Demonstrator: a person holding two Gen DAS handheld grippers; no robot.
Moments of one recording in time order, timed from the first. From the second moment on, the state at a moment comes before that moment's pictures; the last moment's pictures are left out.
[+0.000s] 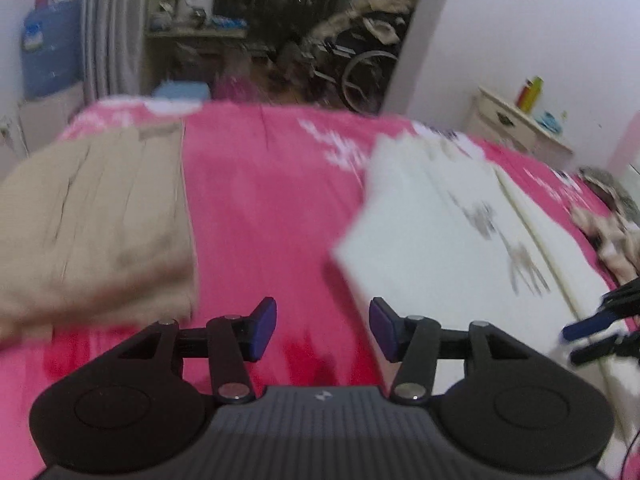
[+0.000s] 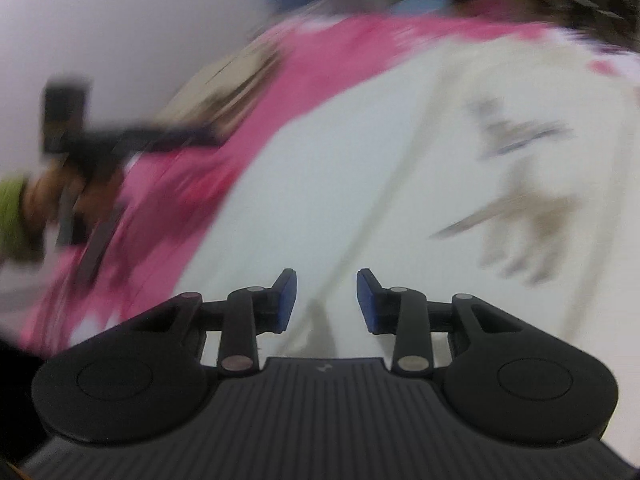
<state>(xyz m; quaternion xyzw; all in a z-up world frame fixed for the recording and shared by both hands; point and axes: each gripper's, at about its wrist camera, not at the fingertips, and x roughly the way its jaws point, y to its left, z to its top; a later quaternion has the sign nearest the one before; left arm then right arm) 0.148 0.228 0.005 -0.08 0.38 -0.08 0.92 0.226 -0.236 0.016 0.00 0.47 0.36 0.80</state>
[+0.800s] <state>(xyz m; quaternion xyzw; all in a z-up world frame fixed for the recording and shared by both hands) 0.389 0.129 -0.050 -0.14 0.40 -0.13 0.89 0.511 -0.404 -0.018 0.10 0.42 0.17 0.88</state>
